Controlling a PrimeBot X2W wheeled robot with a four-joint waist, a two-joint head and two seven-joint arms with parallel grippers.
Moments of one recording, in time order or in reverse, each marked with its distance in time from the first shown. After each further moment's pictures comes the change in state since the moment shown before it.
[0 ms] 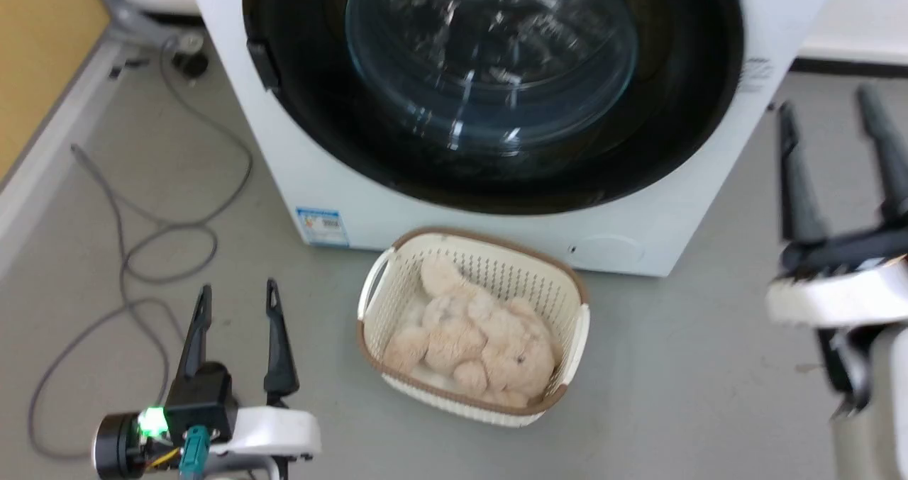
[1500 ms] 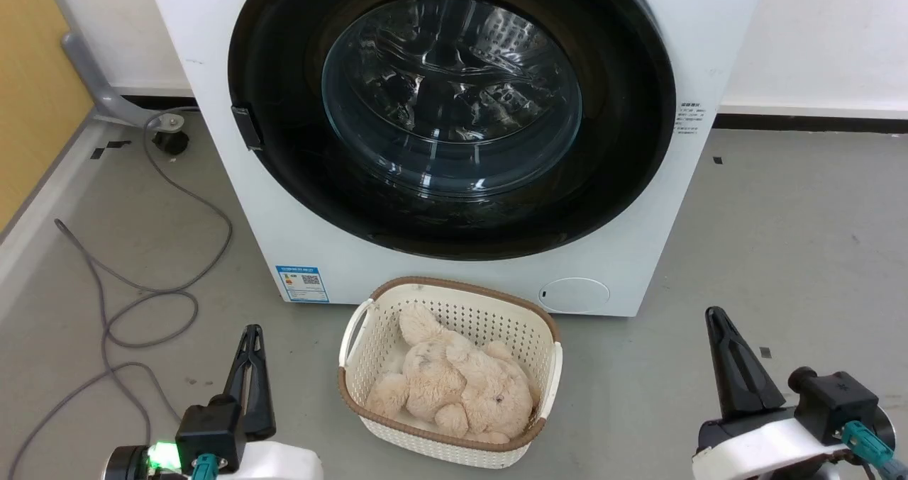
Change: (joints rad) left arm 0.089 0.007 -0.003 0.007 0.007 -0.043 0.029; right arm 0.366 0.091 0.102 0.081 0.117 0.000 0.027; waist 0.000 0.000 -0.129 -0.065
